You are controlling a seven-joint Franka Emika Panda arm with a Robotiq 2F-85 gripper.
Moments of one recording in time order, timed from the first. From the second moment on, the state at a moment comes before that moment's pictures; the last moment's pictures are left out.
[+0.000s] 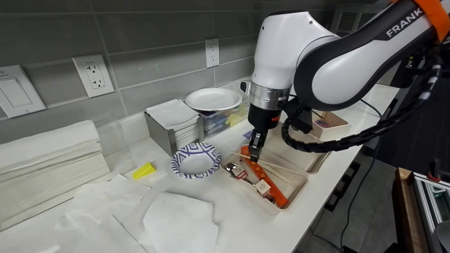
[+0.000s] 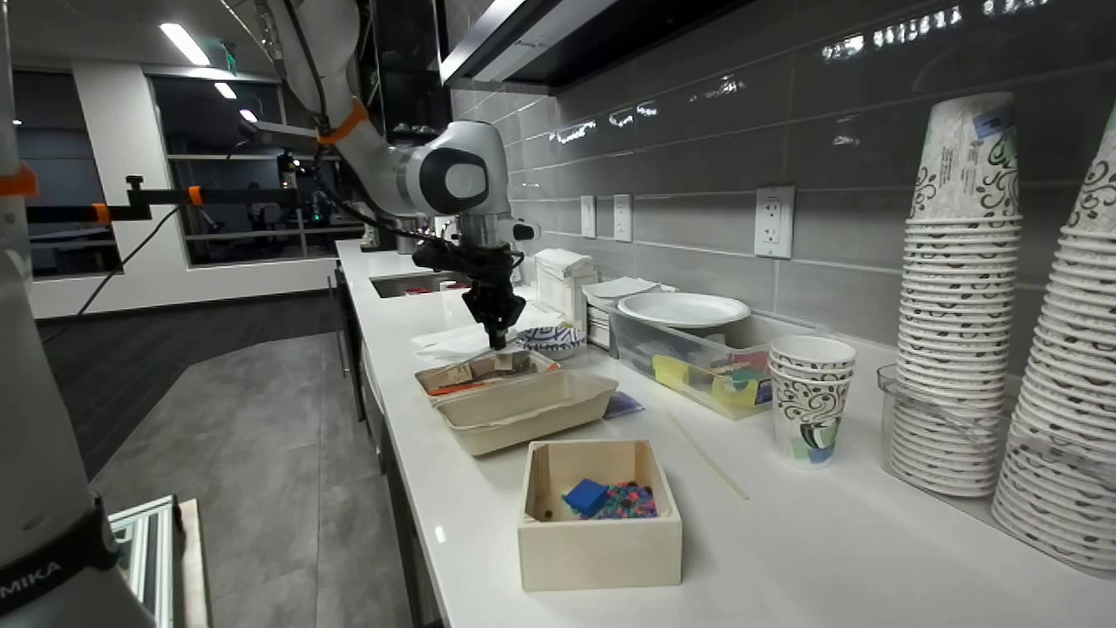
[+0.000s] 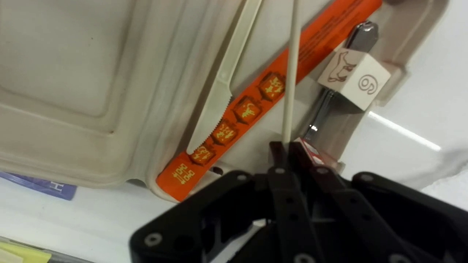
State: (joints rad) arm 0.12 0.13 0.13 -2.28 -0.03 2.49 0.04
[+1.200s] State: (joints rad) arm 0.00 0.01 -0.02 -2.23 -0.22 2.49 -0.31
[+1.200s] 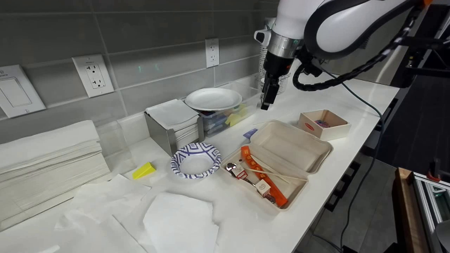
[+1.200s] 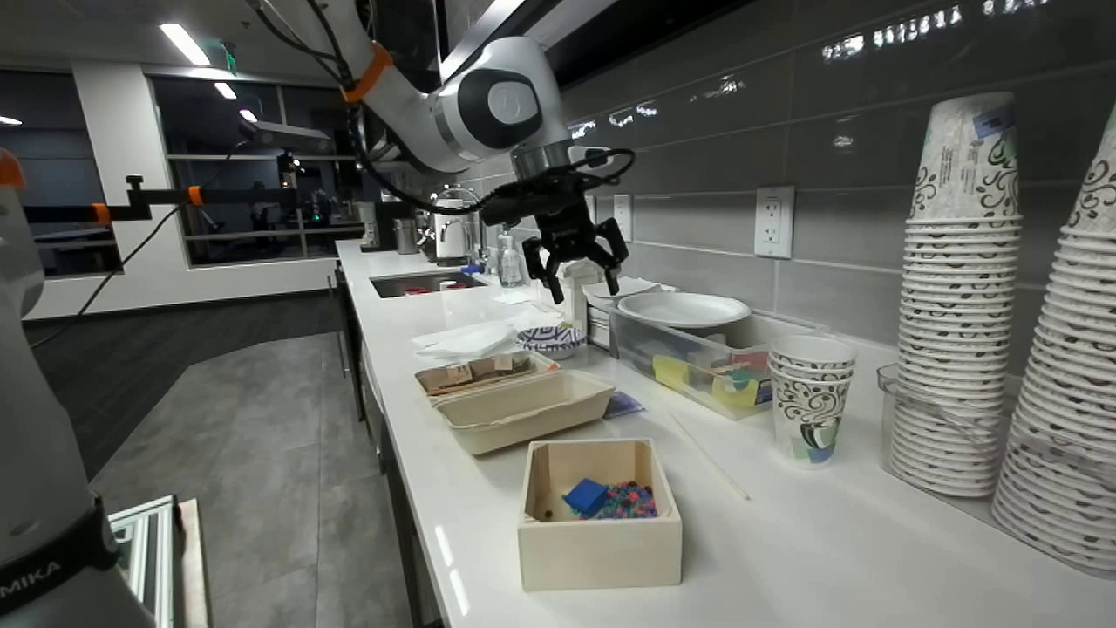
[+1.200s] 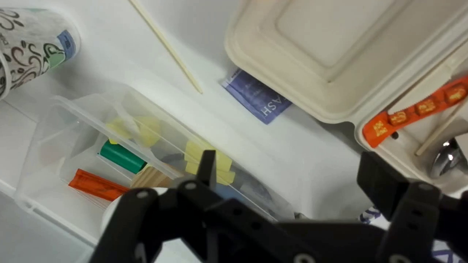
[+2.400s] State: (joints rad) arm -0.12 0.21 -0.07 -2.04 -0.17 2.43 -0.78
